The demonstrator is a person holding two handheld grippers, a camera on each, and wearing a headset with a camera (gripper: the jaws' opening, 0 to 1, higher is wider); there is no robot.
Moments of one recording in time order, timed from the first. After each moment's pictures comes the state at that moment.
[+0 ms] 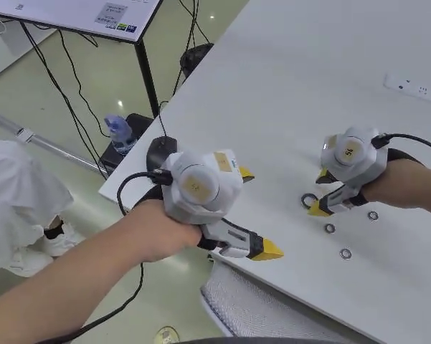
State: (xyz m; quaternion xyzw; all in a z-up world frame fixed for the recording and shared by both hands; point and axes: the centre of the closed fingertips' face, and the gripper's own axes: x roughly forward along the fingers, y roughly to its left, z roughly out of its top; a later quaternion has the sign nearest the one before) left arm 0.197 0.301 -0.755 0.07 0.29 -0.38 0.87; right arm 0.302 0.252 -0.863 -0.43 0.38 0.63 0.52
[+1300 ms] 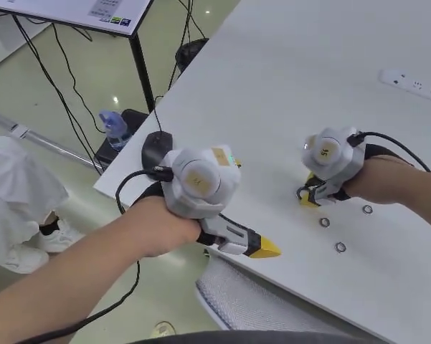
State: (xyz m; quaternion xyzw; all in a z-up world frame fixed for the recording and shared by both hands) left arm 0.203 0.304 -0.768 0.06 0.31 -0.35 0.88; right arm 0.298 0.255 -0.872 -0.47 0.38 0.62 0.50
